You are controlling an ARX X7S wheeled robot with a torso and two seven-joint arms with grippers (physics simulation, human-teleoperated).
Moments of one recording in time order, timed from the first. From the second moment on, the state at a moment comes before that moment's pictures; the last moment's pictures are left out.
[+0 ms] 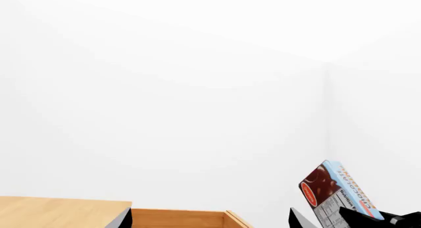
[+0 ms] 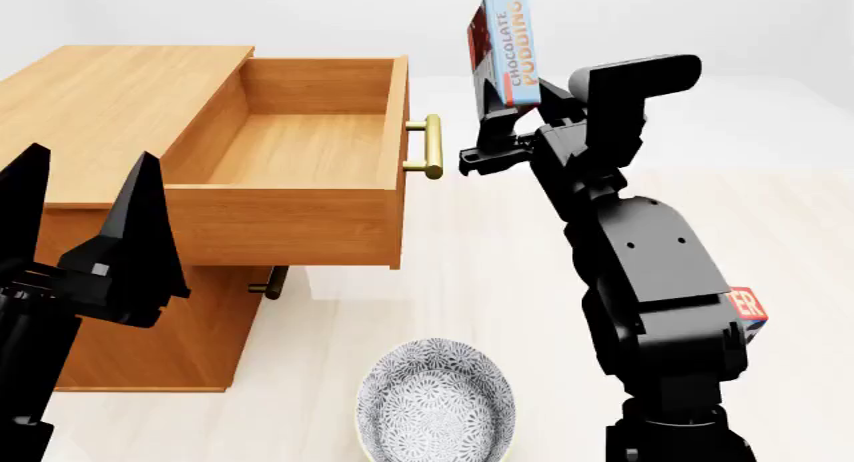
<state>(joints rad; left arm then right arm) -0.99 -1.32 1.53 0.44 -0.91 0.92 -0.69 0.85 0.07 -0.09 0.04 0.20 0.53 -0.17</state>
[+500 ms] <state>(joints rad) -0.95 -1.33 1.52 0.42 -0.94 0.96 -0.67 0.96 0.03 -0.23 0.11 0.32 0.48 -0.22</state>
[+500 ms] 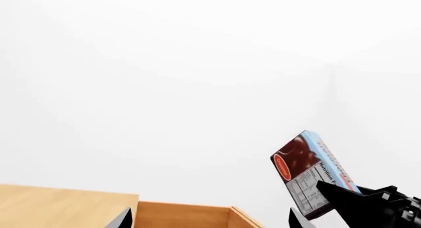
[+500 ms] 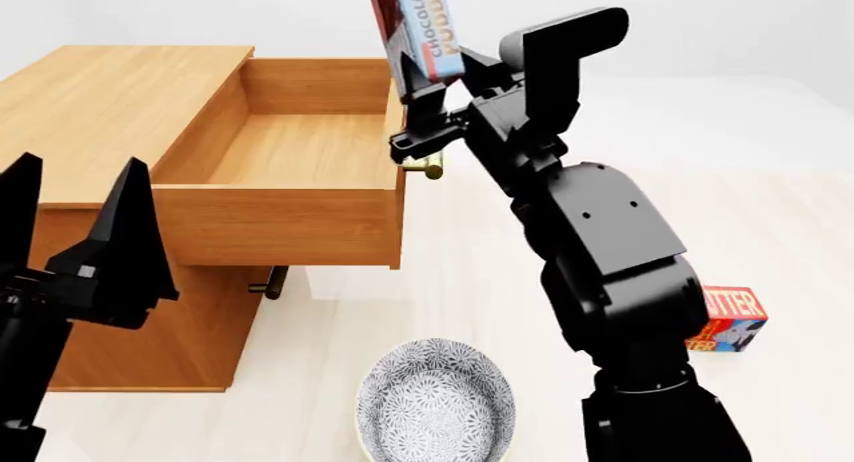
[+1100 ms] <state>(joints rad) -0.89 -1.30 1.49 0.35 -1.00 1.00 -0.61 1.02 0.07 -0.35 0.19 0.43 0.47 -0.31</state>
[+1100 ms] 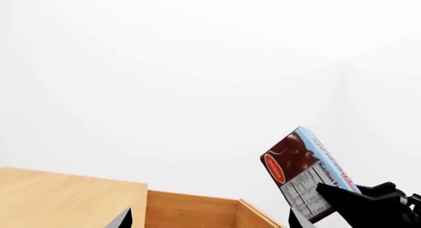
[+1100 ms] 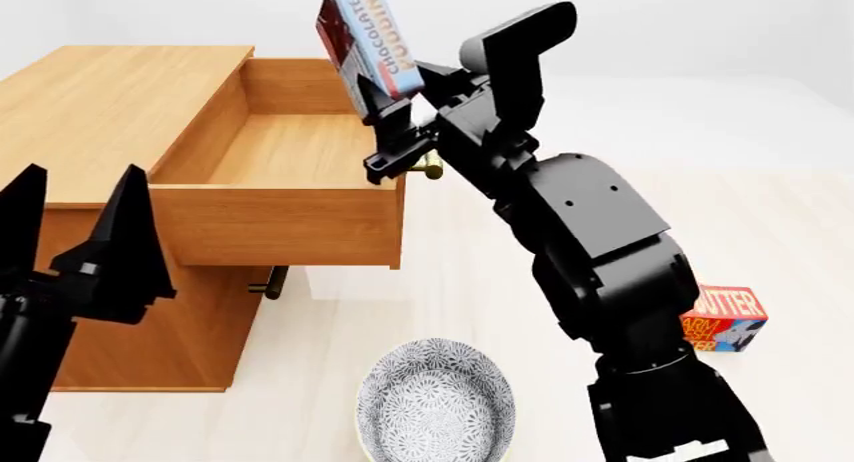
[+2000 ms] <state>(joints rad) -0.83 -1.28 1.43 0.33 -1.04 0.98 -0.57 1.30 0.03 -0.73 0.53 0.73 0.31 -0.10</state>
